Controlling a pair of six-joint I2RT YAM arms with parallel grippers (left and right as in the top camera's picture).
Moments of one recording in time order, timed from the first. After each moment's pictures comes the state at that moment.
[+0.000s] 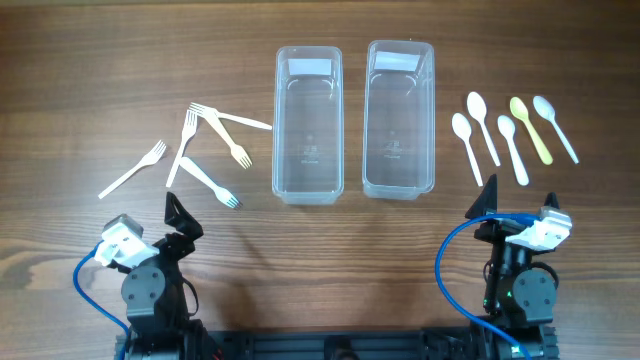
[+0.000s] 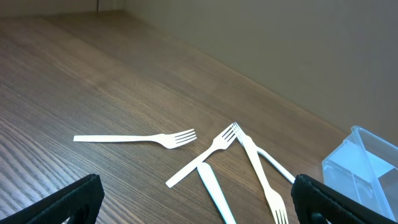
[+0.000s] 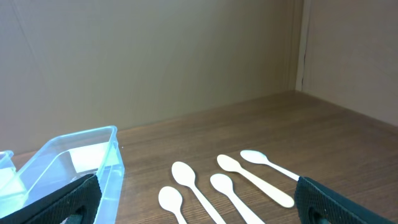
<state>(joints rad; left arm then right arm) 0.06 0.01 0.10 -0.33 -0.29 -0.45 0.06 0.02 0.01 0.03 0.34 0.12</state>
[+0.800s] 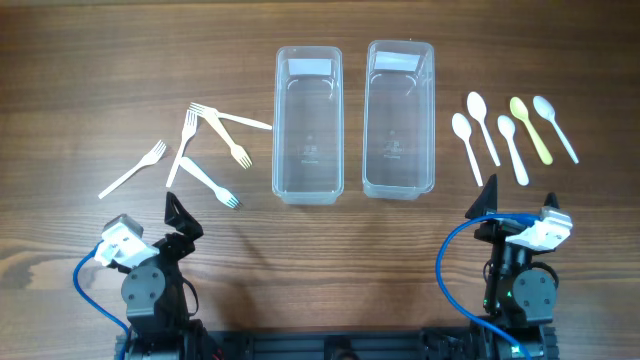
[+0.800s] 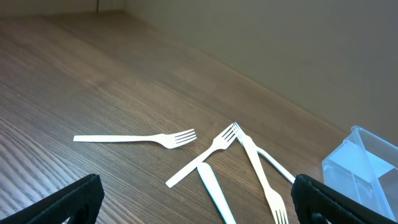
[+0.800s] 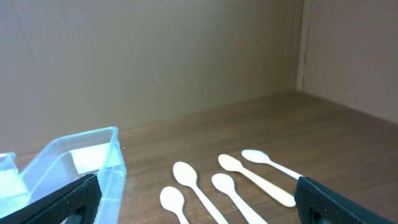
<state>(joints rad) 0.06 0.01 0.10 -0.33 -0.29 -0.45 0.06 0.02 0.01 0.03 0.33 0.15</state>
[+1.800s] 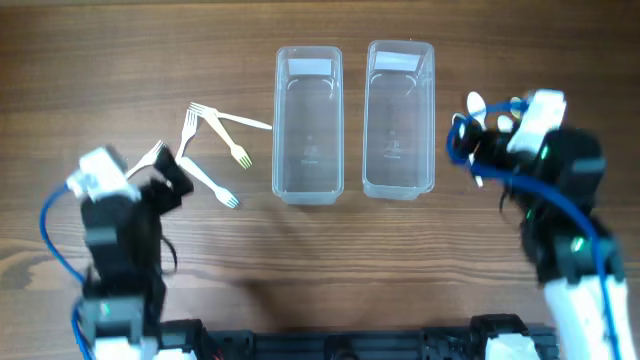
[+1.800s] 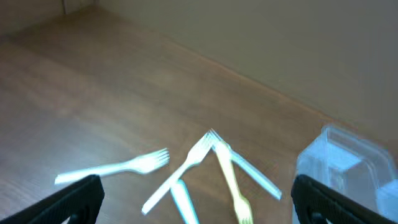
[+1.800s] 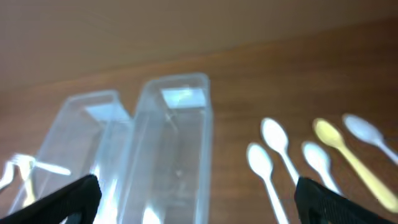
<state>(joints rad) 0.06 0.69 0.66 -0.41 -0.20 -0.38 0.02 0.97 0.95 -0.51 -0.08 0.19</state>
